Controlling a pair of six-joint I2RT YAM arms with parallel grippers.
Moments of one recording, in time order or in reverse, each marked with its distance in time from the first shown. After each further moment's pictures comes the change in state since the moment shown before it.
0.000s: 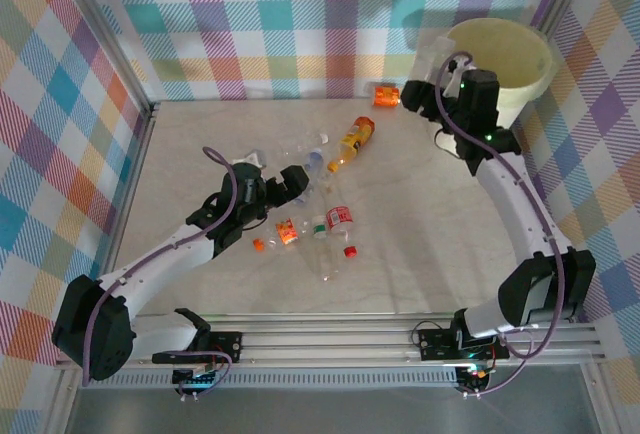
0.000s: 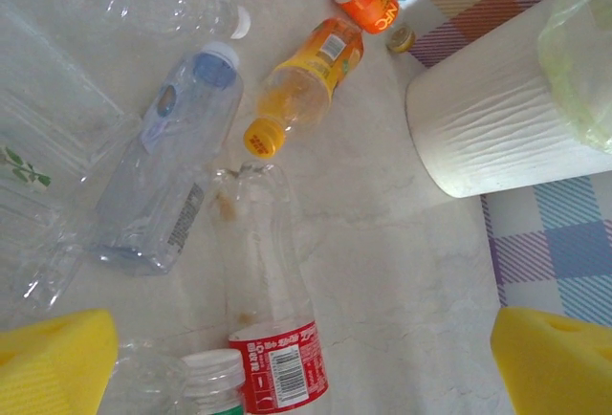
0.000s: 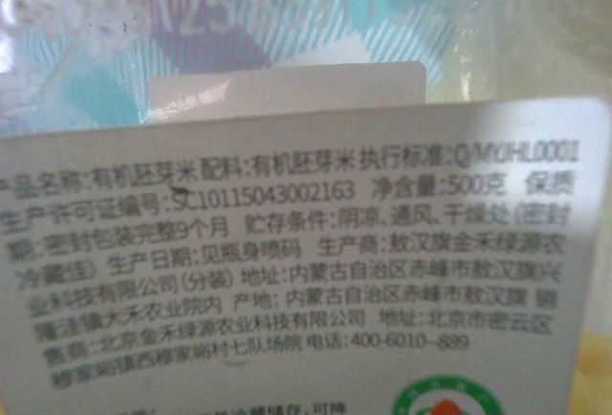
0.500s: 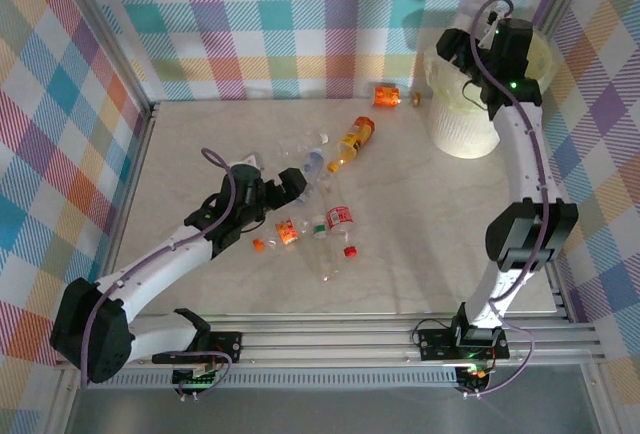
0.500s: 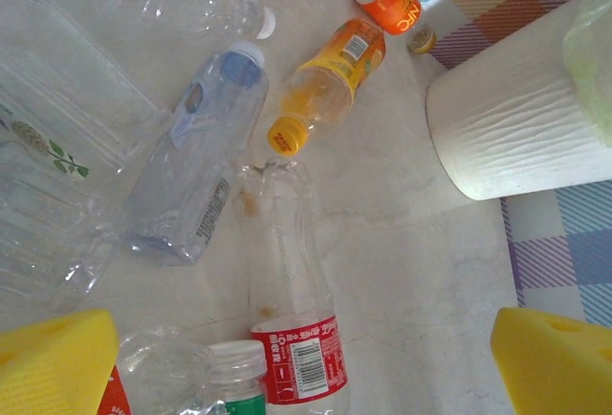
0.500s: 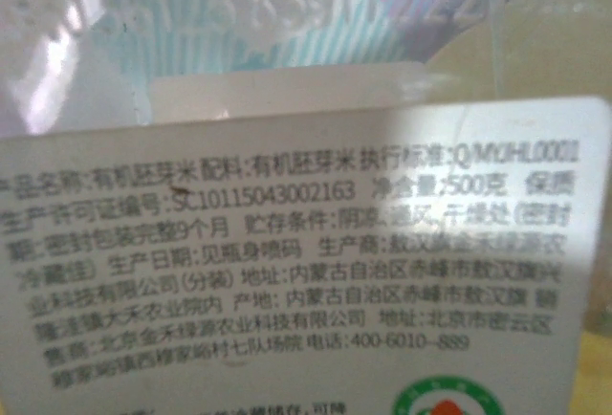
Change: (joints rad) left arm 0.000 -0.031 0.000 -0.052 -0.029 0.001; right arm -0.163 0.373 0.531 -0.182 0.019 0.035
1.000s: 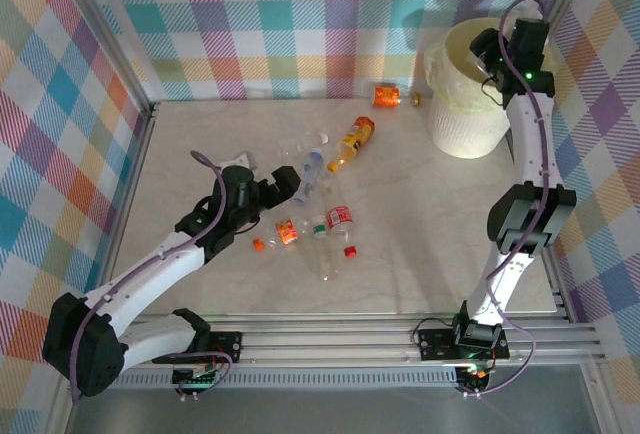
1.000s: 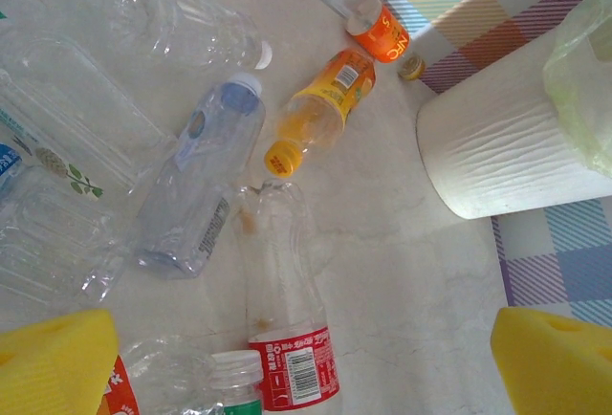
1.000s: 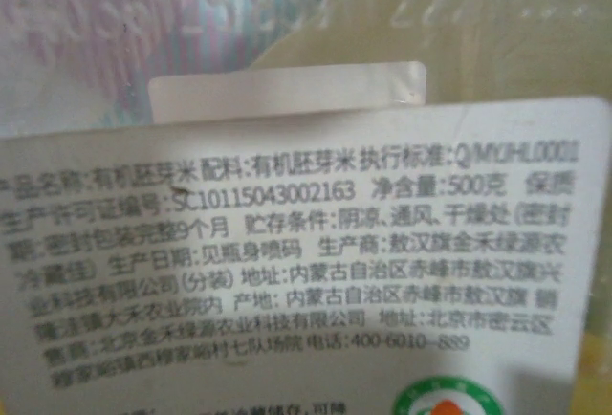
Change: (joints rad) left arm 0.000 -0.057 -0.001 -0.022 -0.037 0.003; right arm -0.107 0.090 0.082 -0.068 0.191 0.233
